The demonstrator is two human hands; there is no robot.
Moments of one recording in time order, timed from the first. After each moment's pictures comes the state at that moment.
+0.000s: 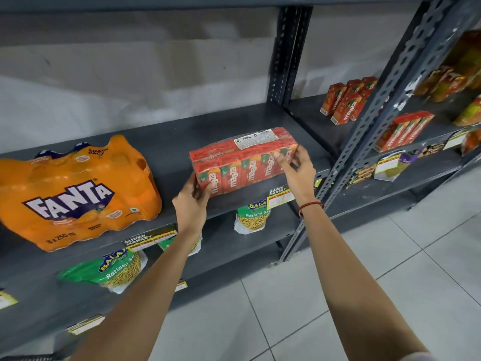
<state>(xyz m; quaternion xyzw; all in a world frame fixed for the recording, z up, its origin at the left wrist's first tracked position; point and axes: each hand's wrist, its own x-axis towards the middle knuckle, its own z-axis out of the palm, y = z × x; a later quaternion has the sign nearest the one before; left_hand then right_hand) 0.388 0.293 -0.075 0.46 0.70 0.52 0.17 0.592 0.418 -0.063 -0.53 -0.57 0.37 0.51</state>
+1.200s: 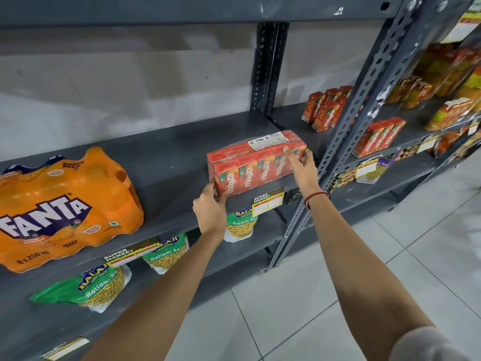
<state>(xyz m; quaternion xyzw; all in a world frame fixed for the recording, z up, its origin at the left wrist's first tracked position) 0.454 0.326 -0.068 0.44 0.73 0.49 0.17 0.637 0.448 -0.040 -0.60 -0.51 0.42 0.45</state>
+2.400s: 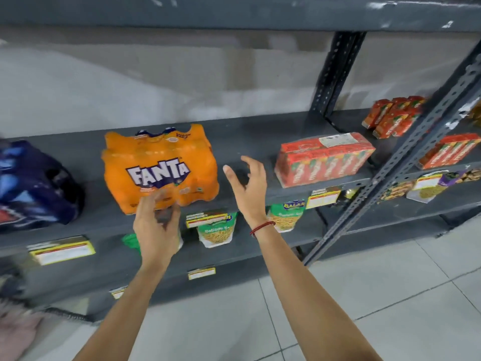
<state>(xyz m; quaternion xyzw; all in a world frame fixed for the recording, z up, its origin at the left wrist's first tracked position) 0.284 0.137 -0.056 0.39 0.72 0.58 0.01 0.412 0.276 -0.042 -0.41 -0.67 0.36 0.50</state>
